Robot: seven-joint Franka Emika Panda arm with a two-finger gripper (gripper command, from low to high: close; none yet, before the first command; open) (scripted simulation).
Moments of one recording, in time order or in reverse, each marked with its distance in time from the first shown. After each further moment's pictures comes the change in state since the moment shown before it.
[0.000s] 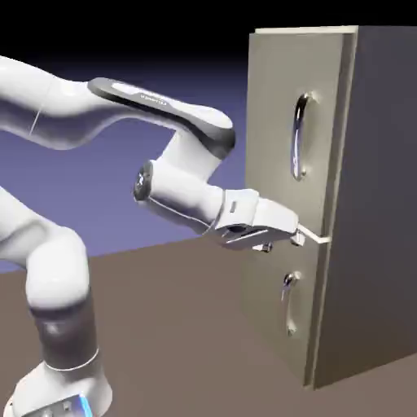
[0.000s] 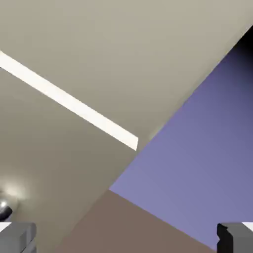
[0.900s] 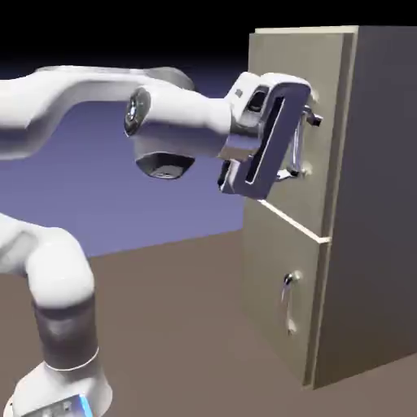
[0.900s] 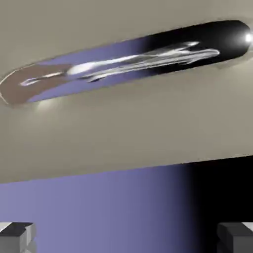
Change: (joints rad) arm 0.155 -0.228 -0.257 0.076 -1.174 -0.152 0.148
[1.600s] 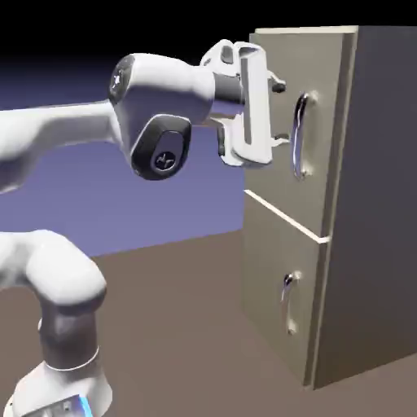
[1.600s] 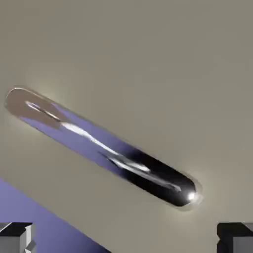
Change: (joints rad) arm 0.243 -0.192 -0.191 0.006 -0.913 -0.098 0.087
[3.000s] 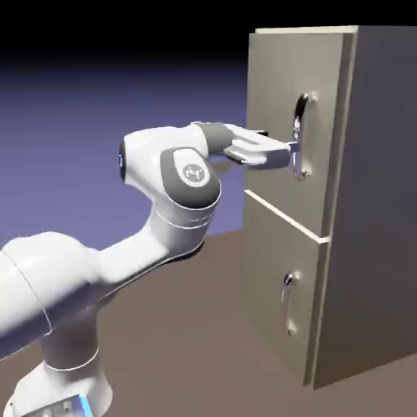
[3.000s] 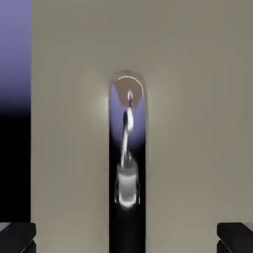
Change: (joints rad) arm 0.493 -0.363 -0.396 0.020 -1.676 -0.189 0.163
